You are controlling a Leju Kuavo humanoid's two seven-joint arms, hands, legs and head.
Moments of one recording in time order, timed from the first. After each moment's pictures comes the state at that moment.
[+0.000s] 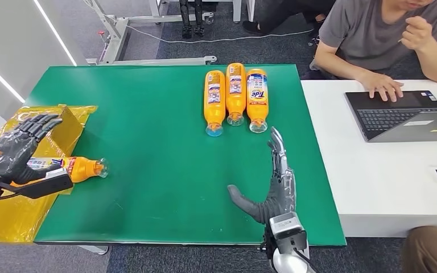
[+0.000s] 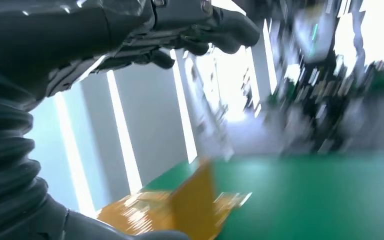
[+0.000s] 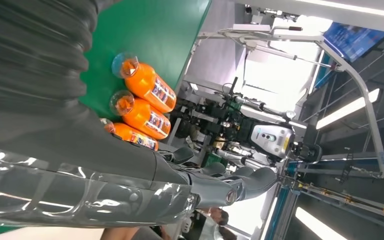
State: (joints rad) left arm -0.34 0.72 -0.35 -1.33 -0.74 0.35 -0.54; right arm -0.11 0.05 0.61 -1.57 0.15 -0.50 -0.62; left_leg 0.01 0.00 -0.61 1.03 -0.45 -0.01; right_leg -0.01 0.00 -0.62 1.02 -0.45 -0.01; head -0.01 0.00
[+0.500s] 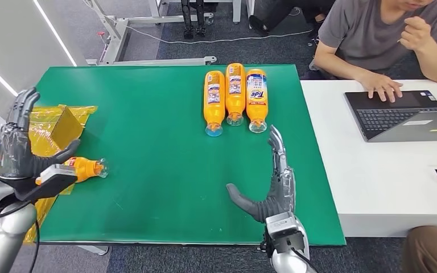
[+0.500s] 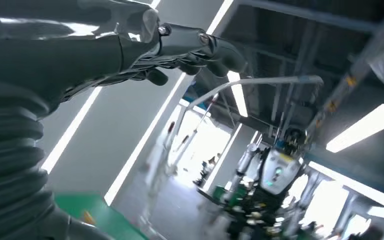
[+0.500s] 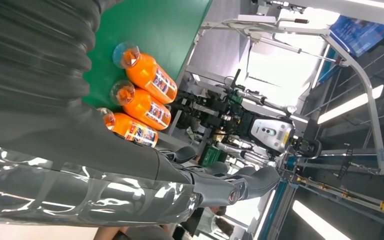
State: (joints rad) left arm -0.27 0.41 -0.24 -1.48 -0.51 0.60 -0.63; right arm -0.11 0.05 0.61 -1.58 0.20 -0.52 -0.59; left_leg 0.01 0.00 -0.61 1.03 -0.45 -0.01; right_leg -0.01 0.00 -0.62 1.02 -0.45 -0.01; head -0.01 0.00
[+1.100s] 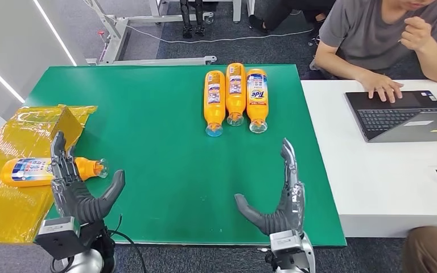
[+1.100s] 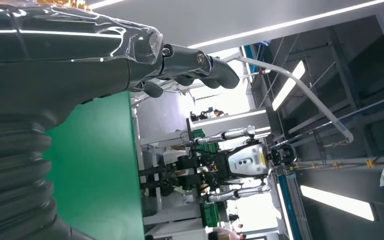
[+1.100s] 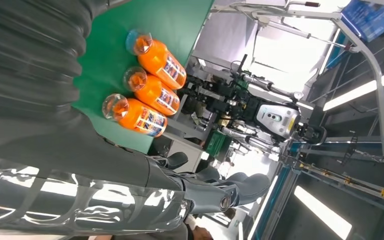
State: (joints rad) left arm 0.02 -0.04 -0.35 -1.71 -0.21 0.70 -0.70; right arm 0.00 0.05 0.58 -1.64 0.27 -0.59 -0.60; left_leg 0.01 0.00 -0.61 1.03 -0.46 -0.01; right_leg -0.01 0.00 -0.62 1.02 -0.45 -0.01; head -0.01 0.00
